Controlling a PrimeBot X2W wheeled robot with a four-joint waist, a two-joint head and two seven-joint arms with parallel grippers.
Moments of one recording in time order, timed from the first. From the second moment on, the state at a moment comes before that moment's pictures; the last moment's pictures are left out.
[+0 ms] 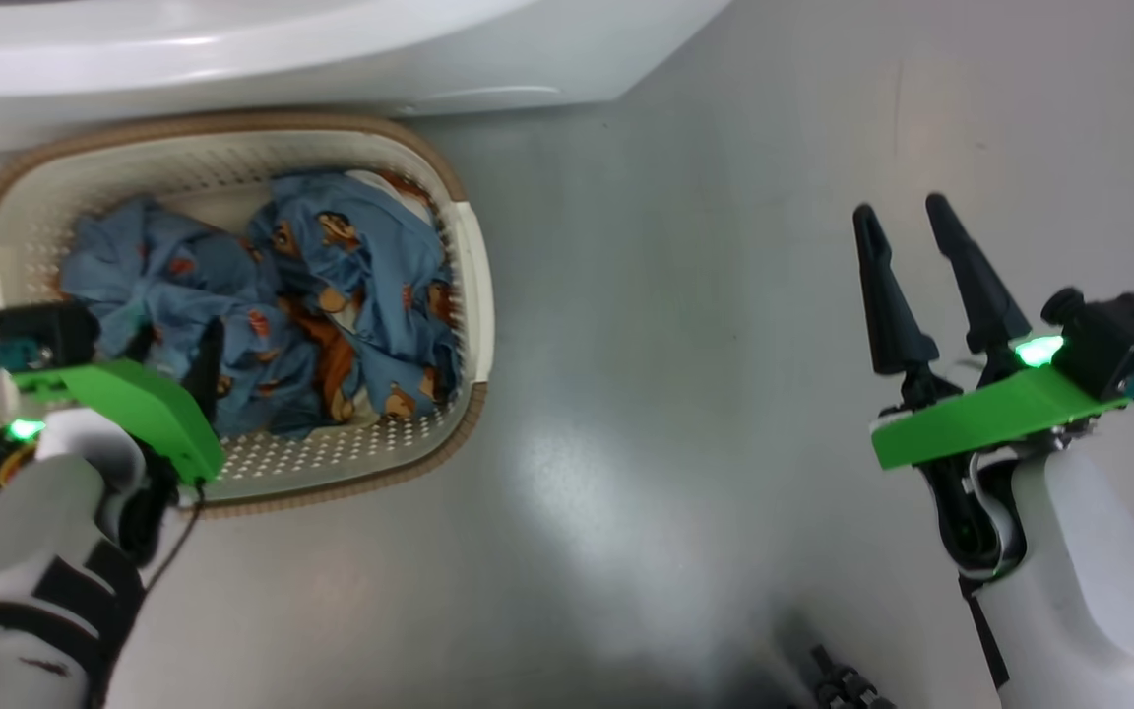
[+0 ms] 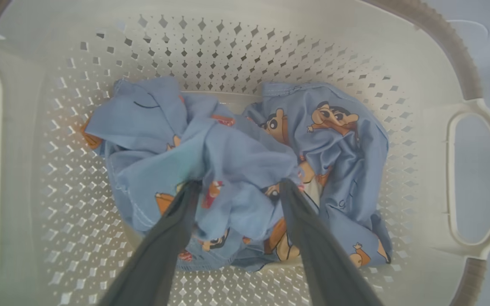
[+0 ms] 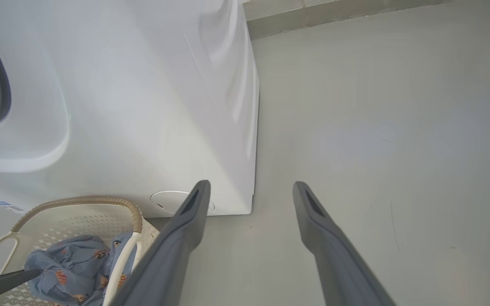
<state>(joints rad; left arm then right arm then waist) -0.89 0.28 -0.76 1.11 -0.98 -0.13 -0.20 -0.47 -0.12 0.09 0.25 0.42 0.13 -0.25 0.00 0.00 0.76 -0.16</state>
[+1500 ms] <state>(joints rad) -0.88 0.33 -0.89 1.06 -1.20 -0.13 -0.25 -0.49 -0.10 0.11 0.24 0.42 0.13 -0.26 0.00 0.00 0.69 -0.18</state>
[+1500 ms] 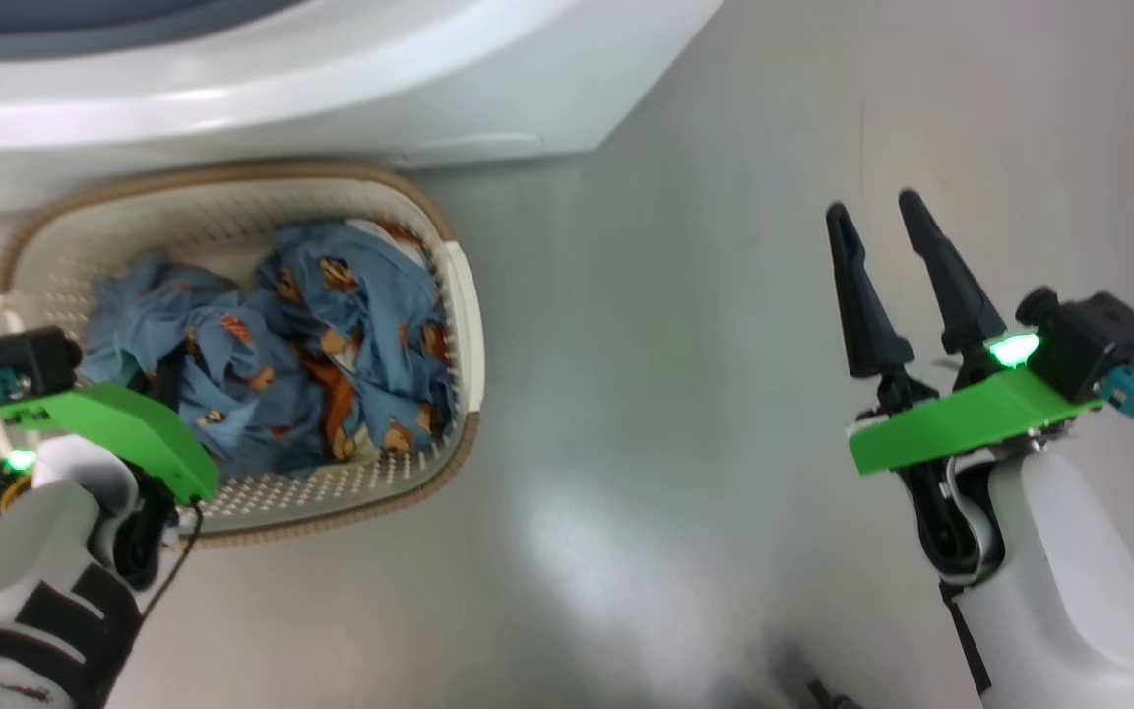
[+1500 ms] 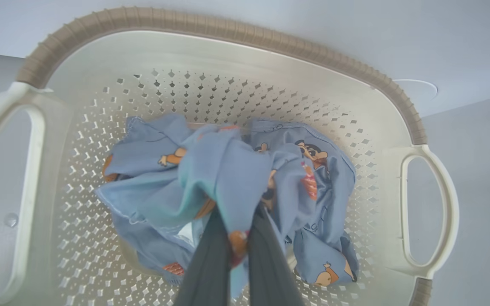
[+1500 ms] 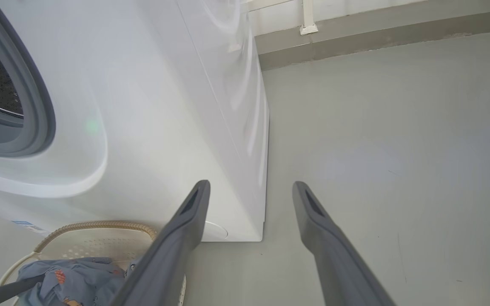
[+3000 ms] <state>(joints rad) -0.08 0.21 -0.11 0.14 -0.49 -0.13 -0.25 -0.14 -0.23 0.06 0.31 0.49 0.13 -0.26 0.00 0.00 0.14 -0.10</state>
